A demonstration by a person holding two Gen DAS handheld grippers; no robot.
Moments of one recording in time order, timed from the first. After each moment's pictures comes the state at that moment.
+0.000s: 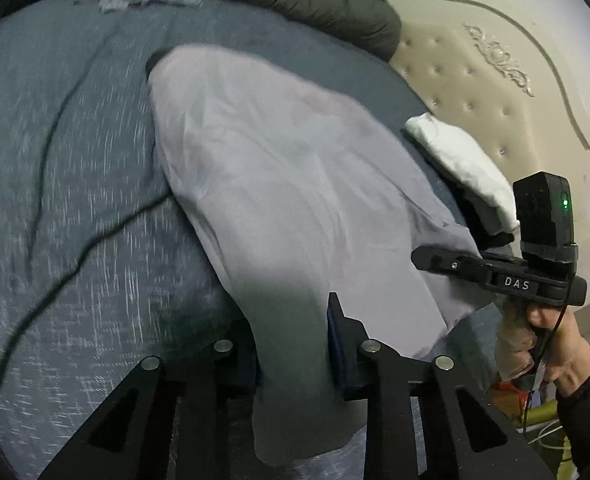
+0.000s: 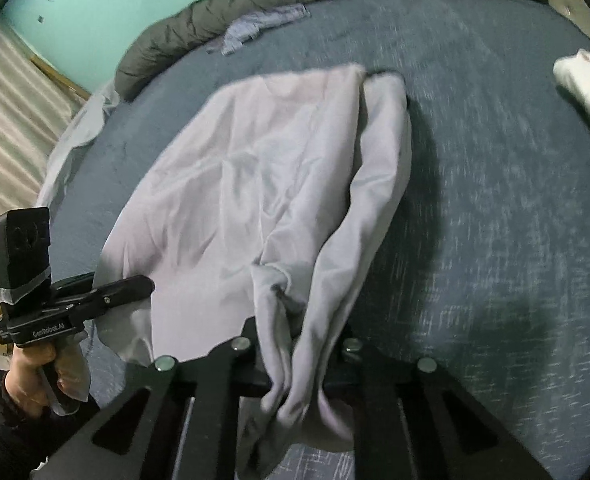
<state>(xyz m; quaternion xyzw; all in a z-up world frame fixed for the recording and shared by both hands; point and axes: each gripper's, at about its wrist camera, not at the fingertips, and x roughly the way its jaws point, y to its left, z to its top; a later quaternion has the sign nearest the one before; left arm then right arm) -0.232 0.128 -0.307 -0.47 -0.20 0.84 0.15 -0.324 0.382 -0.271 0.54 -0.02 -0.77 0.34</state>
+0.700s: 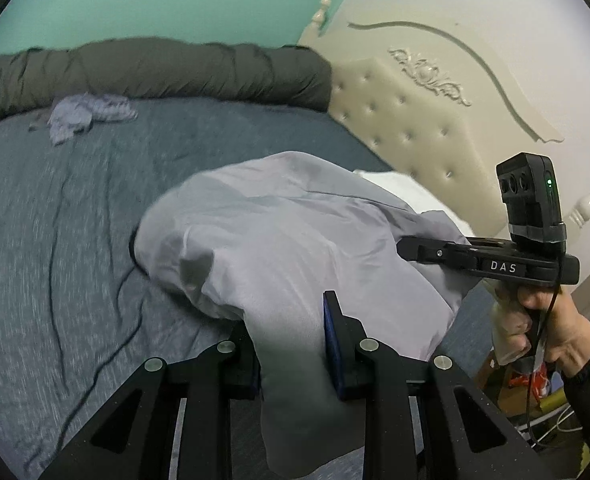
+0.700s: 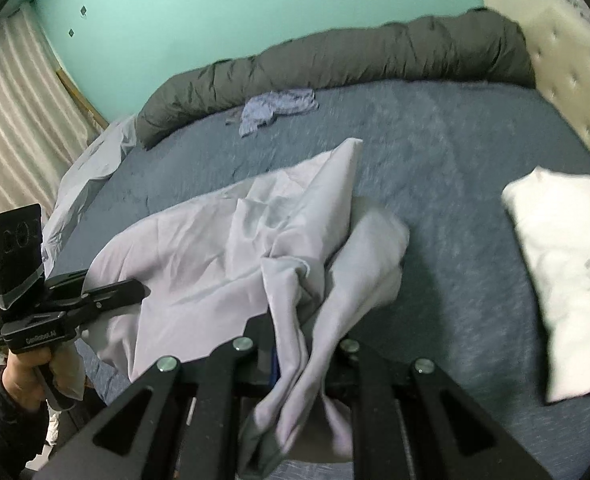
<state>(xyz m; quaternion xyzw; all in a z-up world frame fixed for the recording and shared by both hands) -0.260 0.179 -0.165 -0.39 -0.13 0.89 0.19 -0.337 0.426 -0.140 0.45 0.00 -0.83 0.34</state>
